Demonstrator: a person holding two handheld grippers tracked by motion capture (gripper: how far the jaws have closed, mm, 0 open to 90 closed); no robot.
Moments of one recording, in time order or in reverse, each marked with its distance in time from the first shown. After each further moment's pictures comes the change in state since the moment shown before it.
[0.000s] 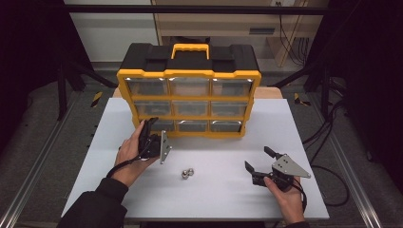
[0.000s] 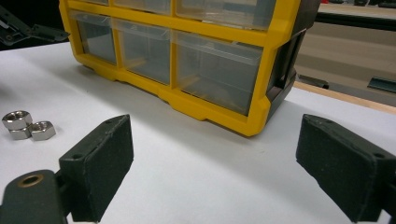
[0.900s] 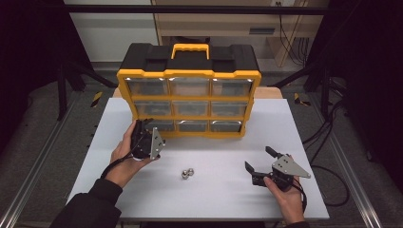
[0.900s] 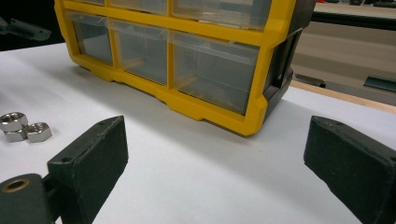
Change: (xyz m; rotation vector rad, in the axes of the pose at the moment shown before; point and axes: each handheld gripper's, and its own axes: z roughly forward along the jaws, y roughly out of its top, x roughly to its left) left arm 0.012 -0.013 -0.008 -0.053 -0.095 -0.182; right arm 0.000 0.000 0.000 0.001 -0.013 0.007
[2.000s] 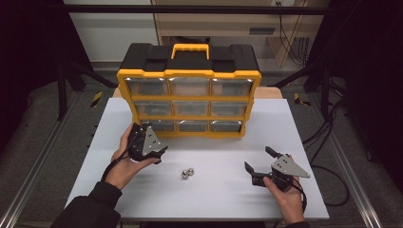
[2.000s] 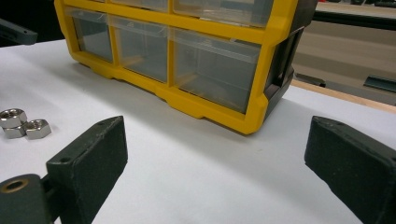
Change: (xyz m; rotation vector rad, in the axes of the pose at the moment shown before) left arm 0.000 -0.012 -0.001 -0.049 -0.171 -0.232; right arm 0.000 -0.001 0.000 0.008 0.000 -0.010
